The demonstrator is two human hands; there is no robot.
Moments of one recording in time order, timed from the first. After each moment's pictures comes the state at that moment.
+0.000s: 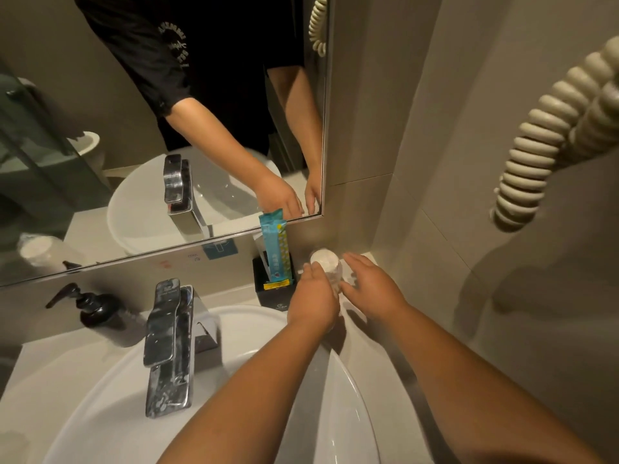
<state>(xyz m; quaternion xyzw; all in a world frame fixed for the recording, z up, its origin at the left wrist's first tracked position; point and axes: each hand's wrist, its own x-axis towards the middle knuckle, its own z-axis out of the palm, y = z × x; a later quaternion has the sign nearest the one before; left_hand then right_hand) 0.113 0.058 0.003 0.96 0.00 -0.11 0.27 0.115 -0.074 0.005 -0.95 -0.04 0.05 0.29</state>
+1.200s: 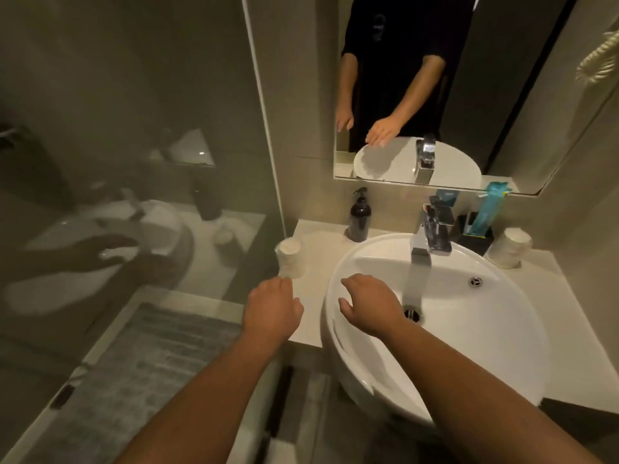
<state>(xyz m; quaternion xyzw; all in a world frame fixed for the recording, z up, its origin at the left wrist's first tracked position) -0.271 0.444 0.067 0.98 0.18 0.04 0.03 -0.175 0.264 0.063 -0.93 -0.34 0.05 0.13</state>
